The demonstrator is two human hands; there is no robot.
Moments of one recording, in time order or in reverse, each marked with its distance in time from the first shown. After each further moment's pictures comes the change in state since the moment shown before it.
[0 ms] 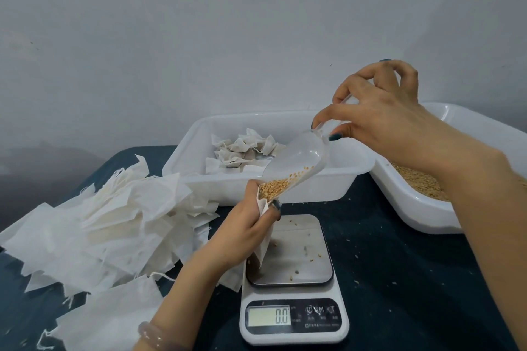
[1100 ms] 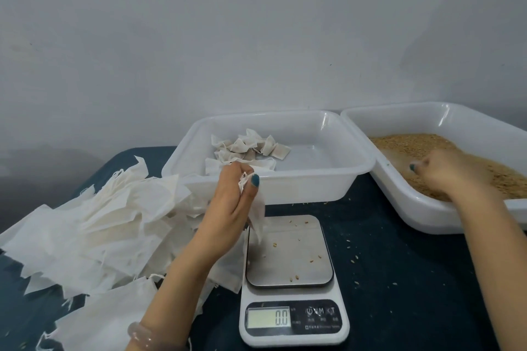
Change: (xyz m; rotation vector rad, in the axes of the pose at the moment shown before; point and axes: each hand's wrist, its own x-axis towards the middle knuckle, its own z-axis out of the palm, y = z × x) left_hand 0.005 -0.004 -0.017 -0.122 0.201 0.045; right_hand -0.085 0.077 0.068 0.036 -0.631 1.089
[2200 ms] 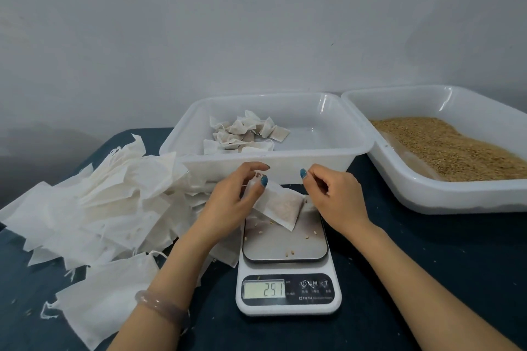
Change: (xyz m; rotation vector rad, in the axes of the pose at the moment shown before) left_hand -0.004 -0.031 0.008 0.248 -0.076 -0.063; right_hand -0.096 -0.095 0.096 0.707 0.300 -0.776
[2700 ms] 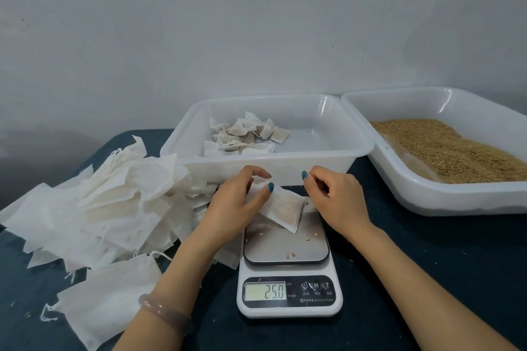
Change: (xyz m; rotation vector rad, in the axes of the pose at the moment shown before) left_hand -0.003 0.006 0.003 0.136 0.016 0.023; right_hand 0.001 0.001 0.001 -0.023 -0.009 0.001
